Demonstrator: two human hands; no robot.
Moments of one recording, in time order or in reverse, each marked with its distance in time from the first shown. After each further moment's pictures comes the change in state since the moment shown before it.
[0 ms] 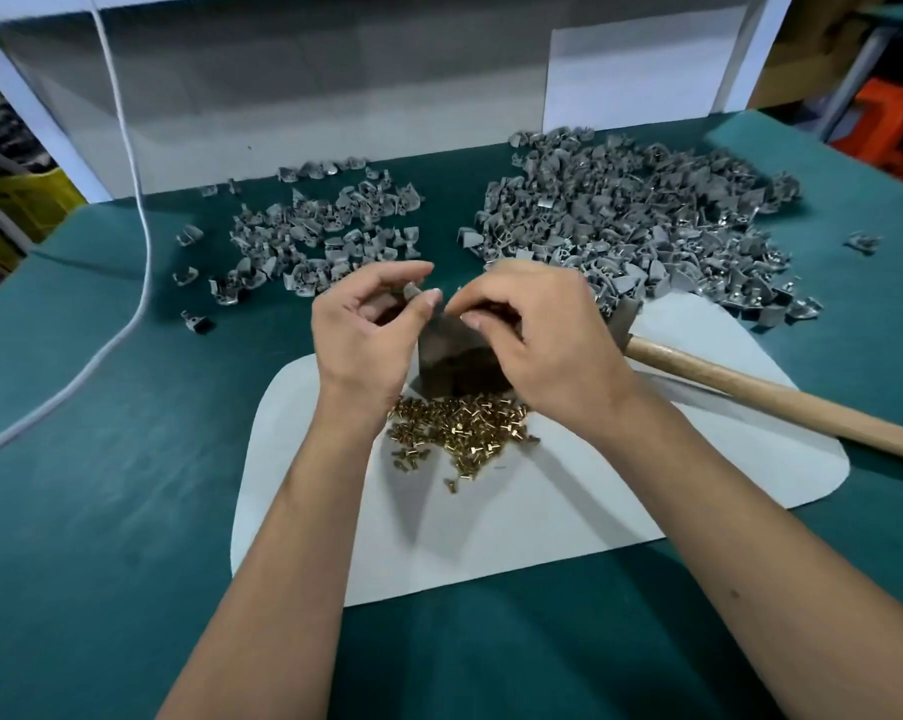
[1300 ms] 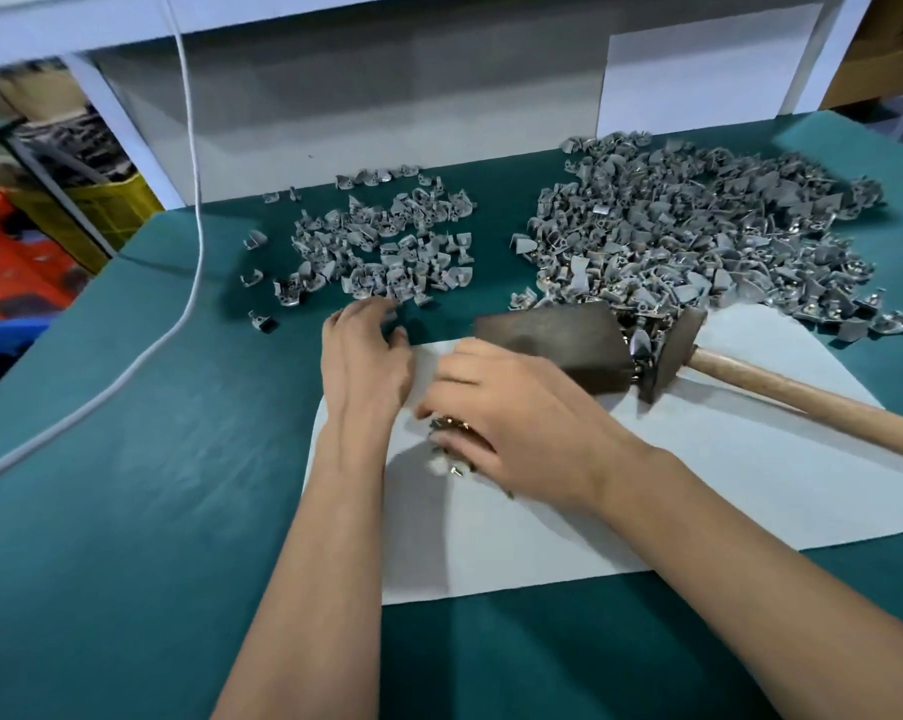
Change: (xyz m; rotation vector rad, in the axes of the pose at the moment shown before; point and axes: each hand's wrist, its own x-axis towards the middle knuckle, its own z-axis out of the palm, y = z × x) left_hand 0.011 -0.022 -0.047 0.845 0.016 -0.121; right_hand -0.016 -0.034 0.036 -0.254 -0.364 -0.388
